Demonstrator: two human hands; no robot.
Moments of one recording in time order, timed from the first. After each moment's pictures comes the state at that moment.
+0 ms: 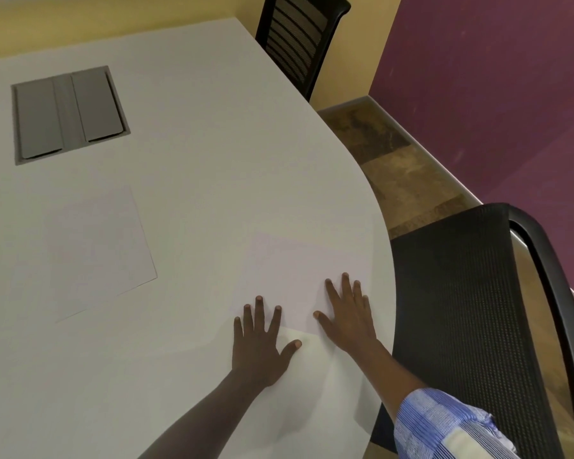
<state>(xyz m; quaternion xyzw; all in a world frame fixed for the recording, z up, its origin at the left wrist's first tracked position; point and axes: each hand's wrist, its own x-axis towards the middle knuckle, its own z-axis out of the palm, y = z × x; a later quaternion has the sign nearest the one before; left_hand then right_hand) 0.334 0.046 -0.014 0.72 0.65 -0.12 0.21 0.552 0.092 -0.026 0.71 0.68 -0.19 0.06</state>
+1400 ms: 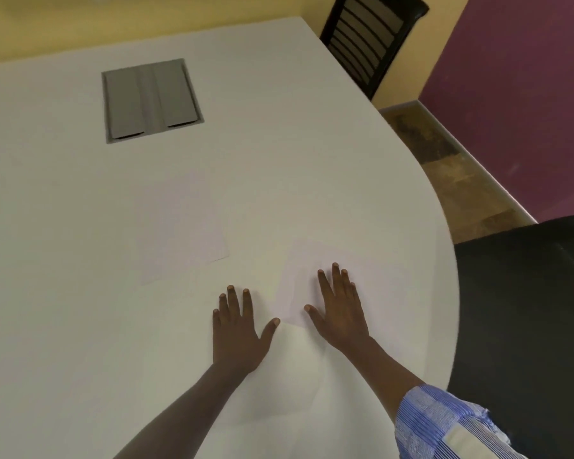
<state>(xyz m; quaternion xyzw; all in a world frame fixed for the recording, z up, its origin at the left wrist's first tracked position) 0.178 0.018 0.027 0.61 0.77 -0.04 0.19 0.396 0.078 0.001 0.62 0.76 -0.21 -0.05</state>
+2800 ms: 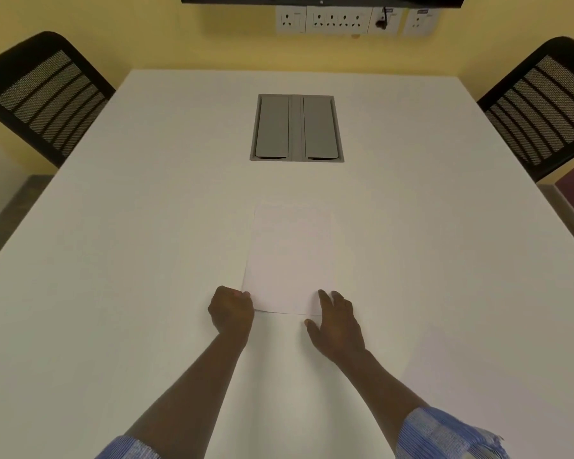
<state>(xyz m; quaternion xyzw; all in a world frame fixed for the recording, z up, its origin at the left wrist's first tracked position) -0.072 0.117 0.024 0.07 0.90 0.36 0.25 0.127 0.168 0.011 0.52 0.82 -0.24 0.01</state>
